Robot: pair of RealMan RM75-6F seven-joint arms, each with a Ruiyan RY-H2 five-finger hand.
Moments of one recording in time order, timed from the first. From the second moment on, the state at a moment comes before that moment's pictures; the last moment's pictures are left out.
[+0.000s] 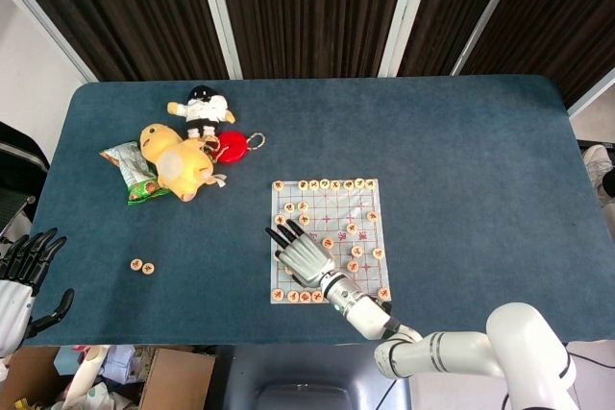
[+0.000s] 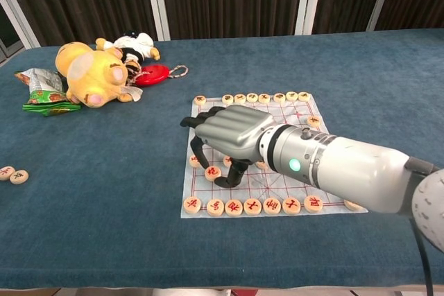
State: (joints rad) left arm -0.09 -1.09 0.01 -1.51 1.69 1.63 -0.18; right arm 0.94 -1.84 0.13 -1.34 -1.05 0.85 -0.72
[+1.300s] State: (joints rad) left arm -0.10 -1.10 0.01 -1.52 1.70 1.61 -0.14; right arm 0.84 -1.67 0.04 -1.45 -1.19 0.93 -0.67
